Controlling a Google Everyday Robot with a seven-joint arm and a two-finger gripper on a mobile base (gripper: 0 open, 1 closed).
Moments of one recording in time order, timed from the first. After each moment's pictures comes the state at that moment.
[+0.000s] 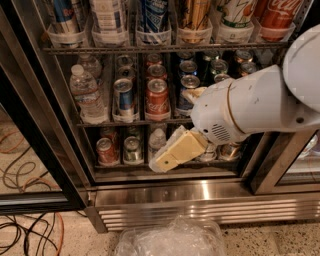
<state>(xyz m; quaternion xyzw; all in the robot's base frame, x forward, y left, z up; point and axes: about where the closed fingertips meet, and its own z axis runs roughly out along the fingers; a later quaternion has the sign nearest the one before) 0.440 -0.028 0.924 -0.52 0.74 0.16 0.39</state>
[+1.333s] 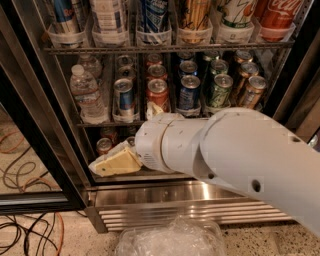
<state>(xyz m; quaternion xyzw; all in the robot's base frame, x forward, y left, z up) 0.447 0.066 0.900 -0.42 0.74 0.17 0.50</state>
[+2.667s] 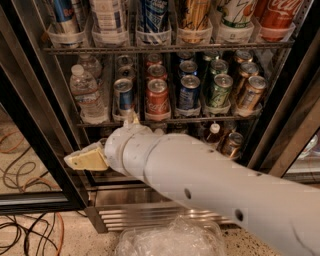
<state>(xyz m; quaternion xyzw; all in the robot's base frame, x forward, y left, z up) 0.478 0.122 0.866 -0.34 0.76 0.19 0.52</state>
